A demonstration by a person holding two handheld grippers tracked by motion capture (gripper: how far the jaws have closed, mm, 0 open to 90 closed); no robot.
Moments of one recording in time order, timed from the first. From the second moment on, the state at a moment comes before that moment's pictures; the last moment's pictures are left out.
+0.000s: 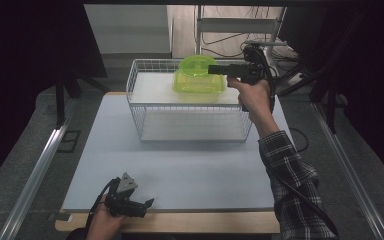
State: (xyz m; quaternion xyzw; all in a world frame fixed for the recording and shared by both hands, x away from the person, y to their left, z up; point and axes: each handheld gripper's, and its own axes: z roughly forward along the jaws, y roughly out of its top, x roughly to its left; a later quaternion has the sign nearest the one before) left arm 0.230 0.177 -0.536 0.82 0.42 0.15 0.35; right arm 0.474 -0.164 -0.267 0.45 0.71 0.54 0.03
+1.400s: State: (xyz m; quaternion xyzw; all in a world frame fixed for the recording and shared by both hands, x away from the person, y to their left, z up) left arm 0.230 0.178 -0.535 0.82 0.42 0.15 0.36; right arm 0.422 -0.180 -0.312 0.39 0.78 0.49 0.06
